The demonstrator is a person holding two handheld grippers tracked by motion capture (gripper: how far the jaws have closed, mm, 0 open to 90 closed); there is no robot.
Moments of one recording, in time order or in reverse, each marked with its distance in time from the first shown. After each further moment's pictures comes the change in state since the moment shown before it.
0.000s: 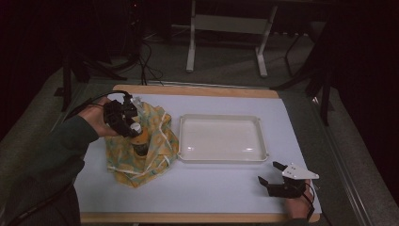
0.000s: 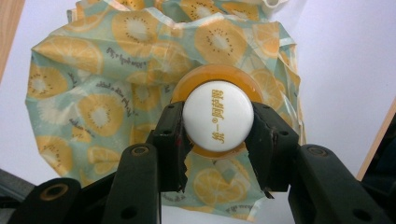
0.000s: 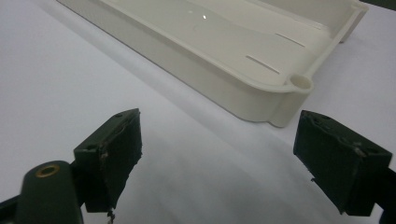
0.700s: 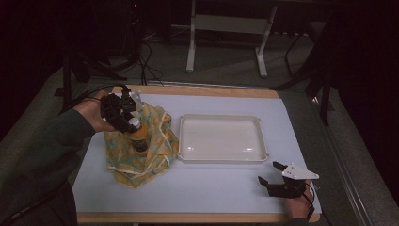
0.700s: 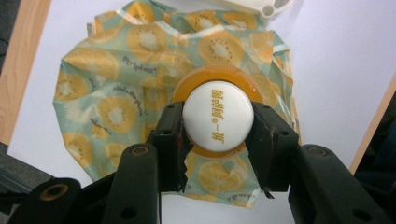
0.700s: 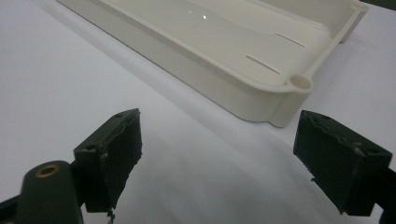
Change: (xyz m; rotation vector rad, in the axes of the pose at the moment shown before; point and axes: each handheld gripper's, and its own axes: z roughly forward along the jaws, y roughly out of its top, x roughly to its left) left arm -0.003 0.009 -0.029 0.001 0.025 0.022; right arm 0.000 0.000 0.000 -0.003 0.000 0.001
